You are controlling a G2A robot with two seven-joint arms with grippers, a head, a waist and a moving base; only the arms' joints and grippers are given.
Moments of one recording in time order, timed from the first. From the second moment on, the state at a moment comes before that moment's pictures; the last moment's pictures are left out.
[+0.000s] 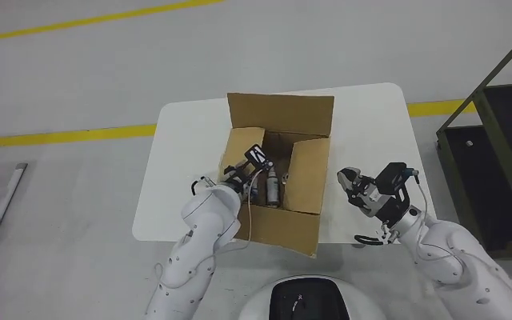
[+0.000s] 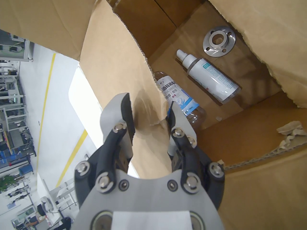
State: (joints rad) left arm 0.97 -1.31 -1.11 -1.80 1.68 -0.45 -1.03; right arm -1.45 -1.12 1.40 -1.87 -0.89 -0.41 0.14
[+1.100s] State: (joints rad) left arm 1.05 -1.31 -1.29 -2.01 1.28 -0.20 -1.15; right arm -1.46 -1.12 1.43 -1.87 -0.88 -0.40 0.20
